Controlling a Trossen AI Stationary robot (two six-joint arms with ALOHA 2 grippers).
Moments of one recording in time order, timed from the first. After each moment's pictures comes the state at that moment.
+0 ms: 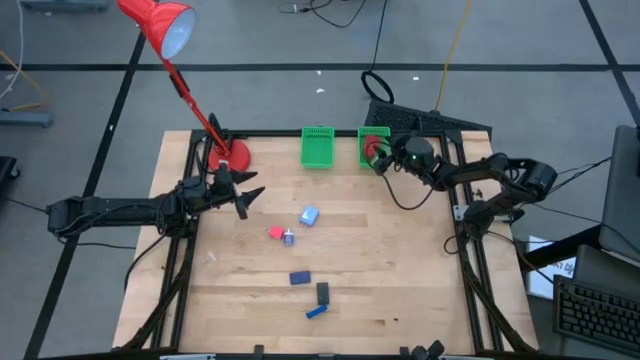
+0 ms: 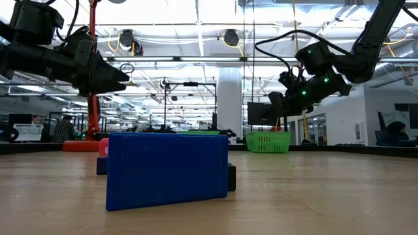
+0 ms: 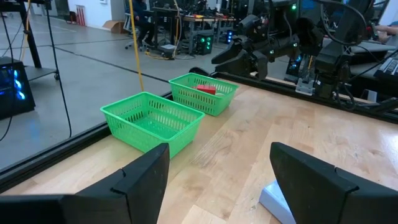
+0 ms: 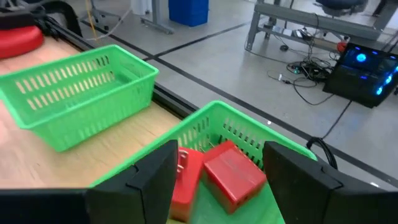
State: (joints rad) left arm 0.25 0.58 0.05 0.45 -0.18 -0.13; right arm -0.67 1.48 0.42 0.77 0.20 0.00
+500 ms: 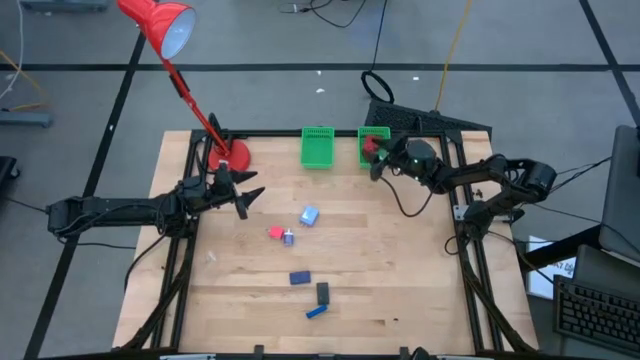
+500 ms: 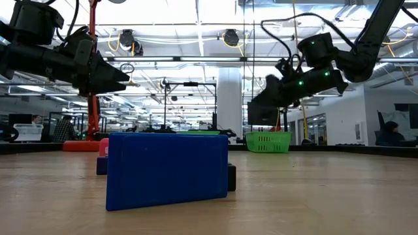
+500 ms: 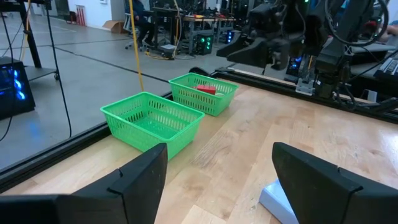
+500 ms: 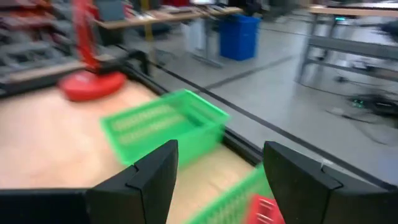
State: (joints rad) left arm 0.25 0.58 0.05 0.45 -0.18 -0.13; right arm -0.60 1.48 0.42 0.92 0.02 0.05
